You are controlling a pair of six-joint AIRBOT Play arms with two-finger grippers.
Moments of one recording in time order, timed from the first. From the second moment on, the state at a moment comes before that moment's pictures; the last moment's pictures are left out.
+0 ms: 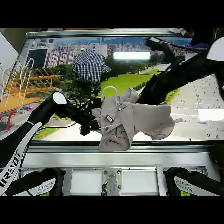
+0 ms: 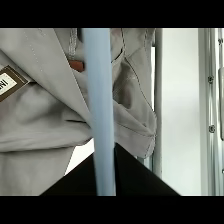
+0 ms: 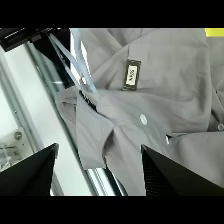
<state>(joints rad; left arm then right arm) -0.28 -1.32 0.93 0.81 -1.34 -0.20 0.13 -1.29 1.64 -0.81 1.71 0.89</state>
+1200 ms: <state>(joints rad) -0.28 -1.32 0.93 0.81 -1.33 -0.20 -0.43 -1.30 0.97 -0.47 1.66 -0.02</state>
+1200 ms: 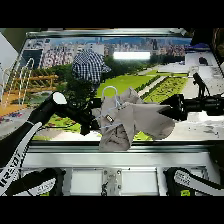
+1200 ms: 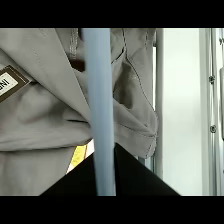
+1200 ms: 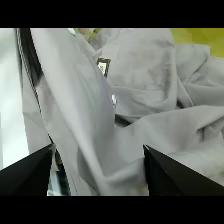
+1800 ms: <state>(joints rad) -0.28 -1.32 0.93 0.82 -1.33 -0.20 -0.31 -1.36 0.96 -0.40 1.65 -0.04</state>
